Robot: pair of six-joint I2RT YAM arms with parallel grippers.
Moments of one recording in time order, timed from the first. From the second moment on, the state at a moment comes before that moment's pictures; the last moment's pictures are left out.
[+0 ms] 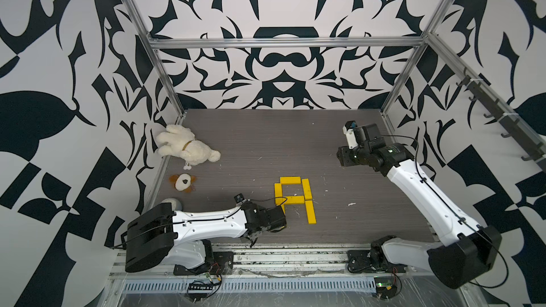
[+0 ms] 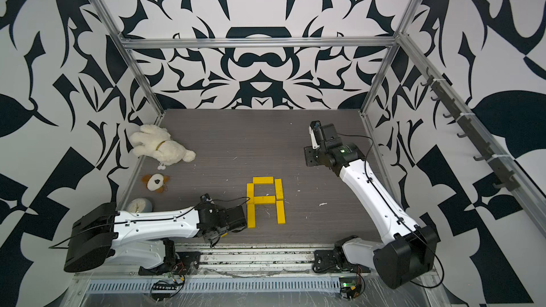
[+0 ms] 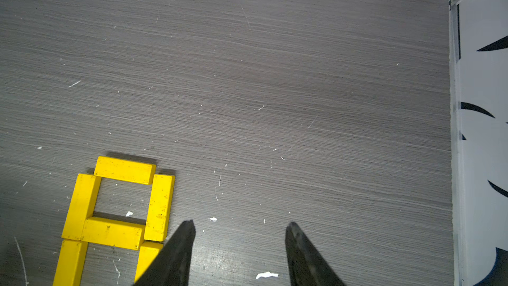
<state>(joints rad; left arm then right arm) -1.27 1.33 0.78 -0.98 -0.35 -1.69 0.34 1.24 1.20 -0.86 0.07 0.15</state>
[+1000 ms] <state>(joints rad) -1.13 1.60 1.34 -1.06 -0.19 -0.07 0.34 1.11 1.19 -0.91 0.13 0.15</state>
